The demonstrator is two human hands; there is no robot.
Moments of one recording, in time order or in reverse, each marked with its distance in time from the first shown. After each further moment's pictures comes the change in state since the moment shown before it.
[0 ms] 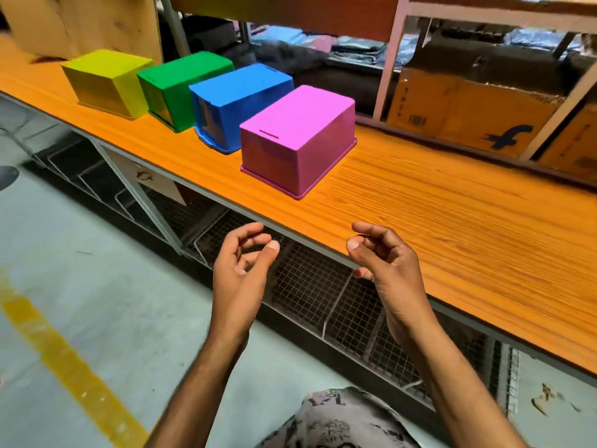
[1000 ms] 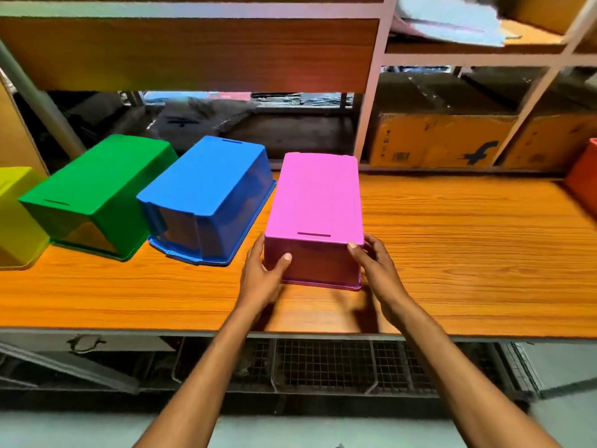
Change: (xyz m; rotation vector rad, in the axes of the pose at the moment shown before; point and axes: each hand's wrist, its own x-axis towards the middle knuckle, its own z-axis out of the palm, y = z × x) left_hand 0.446 -0.080 -0.036 0.317 -0.639 0.065; right_hand 0.276 0.069 0.189 -0.054 0.524 0.033
